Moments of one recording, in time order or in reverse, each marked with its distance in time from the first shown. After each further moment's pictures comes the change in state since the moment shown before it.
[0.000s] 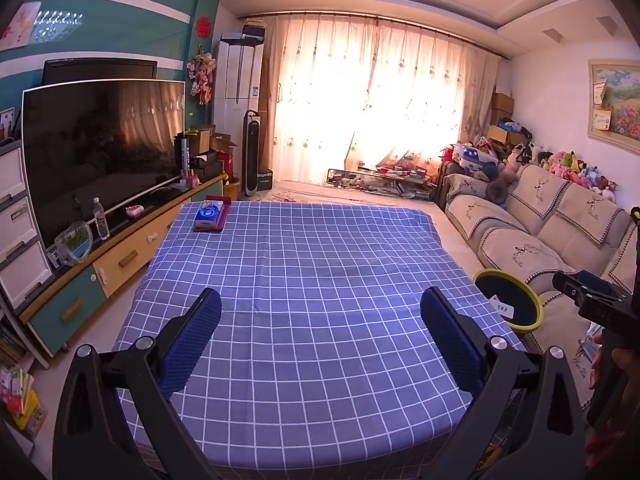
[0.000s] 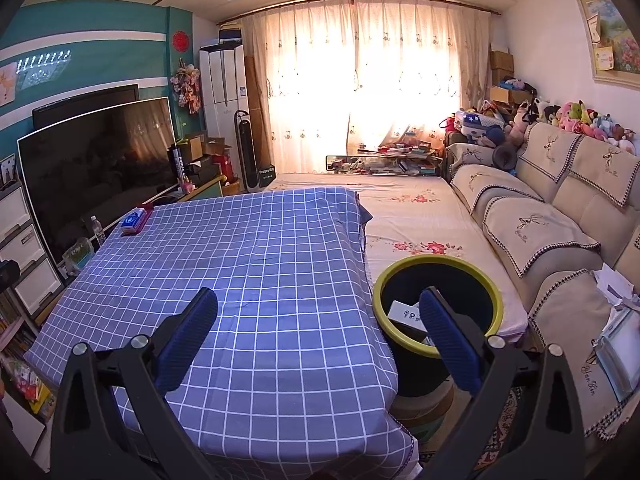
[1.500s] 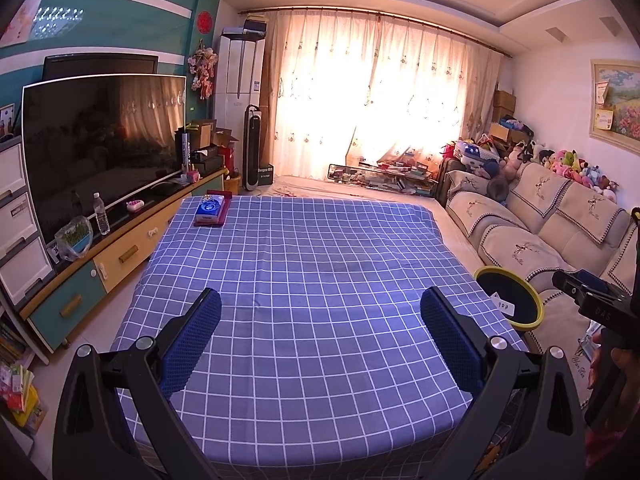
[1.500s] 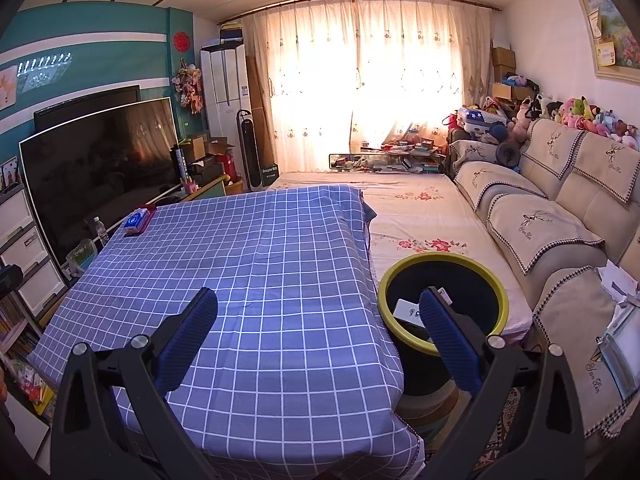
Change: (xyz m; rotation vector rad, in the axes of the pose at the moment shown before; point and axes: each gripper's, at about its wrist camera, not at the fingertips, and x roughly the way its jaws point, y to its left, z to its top) left arm 0.007 0.001 -0.007 -0.010 0.016 0.000; right arm 0.007 0.002 -0.005 0.005 0.004 0.014
